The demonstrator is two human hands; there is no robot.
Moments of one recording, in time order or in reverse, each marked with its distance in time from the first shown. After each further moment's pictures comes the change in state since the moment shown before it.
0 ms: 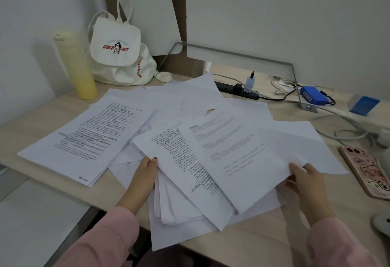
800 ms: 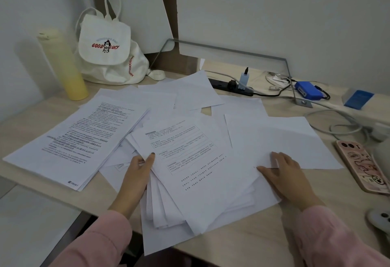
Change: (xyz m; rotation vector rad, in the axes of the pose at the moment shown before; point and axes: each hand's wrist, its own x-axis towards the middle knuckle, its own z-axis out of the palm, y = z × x) left_hand -0.004 0.001 0.001 -0.026 0.021 0.019; right_hand 0.044 0.033 -0.003 -1.155 -0.153 -0.447
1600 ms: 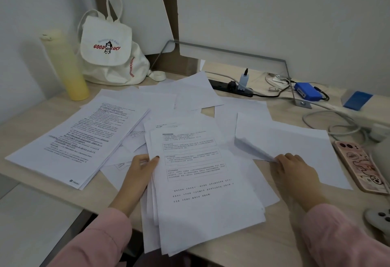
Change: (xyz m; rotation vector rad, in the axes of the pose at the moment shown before) left_hand -0.008 0.007 -0.001 -0.023 -0.043 -0.016; right_hand 0.002 0.010 -0.014 -0.360 0.176 -0.213
